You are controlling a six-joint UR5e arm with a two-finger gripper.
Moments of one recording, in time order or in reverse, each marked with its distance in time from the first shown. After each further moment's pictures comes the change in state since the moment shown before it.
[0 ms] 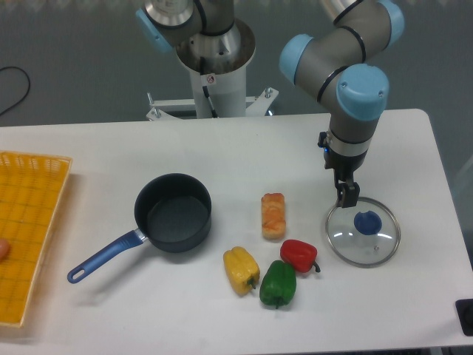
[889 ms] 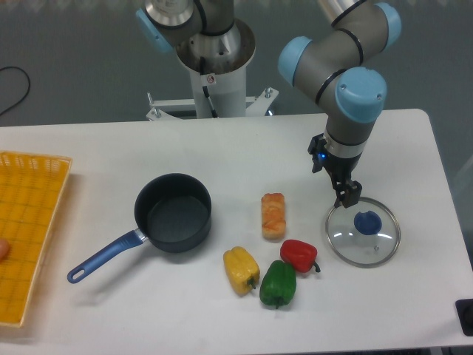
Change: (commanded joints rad) arm 0.024 0.000 -0.073 0.011 -0.077 -0.324
